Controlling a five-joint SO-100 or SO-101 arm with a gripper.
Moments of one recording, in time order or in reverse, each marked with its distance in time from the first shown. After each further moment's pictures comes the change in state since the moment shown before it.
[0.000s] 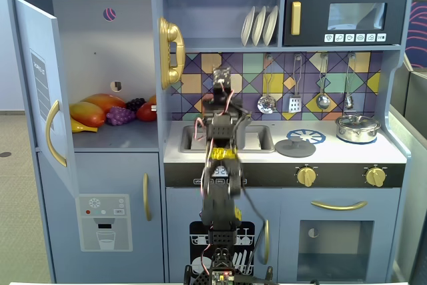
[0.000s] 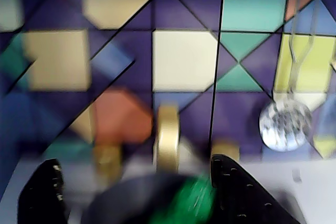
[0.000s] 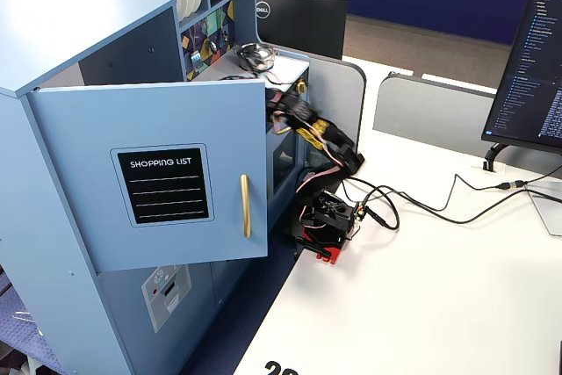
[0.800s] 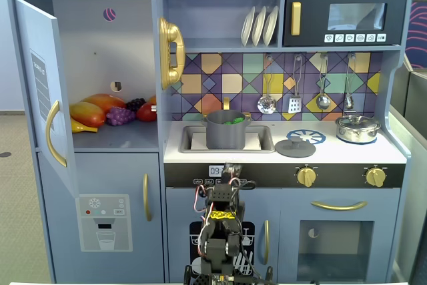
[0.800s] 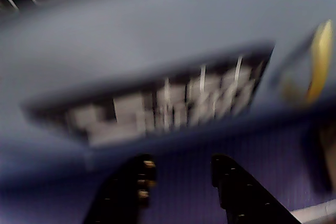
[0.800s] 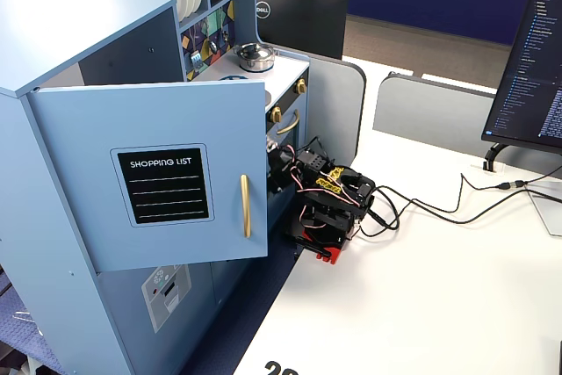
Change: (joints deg) arm 0.4 39.2 65.7 27.2 11.7
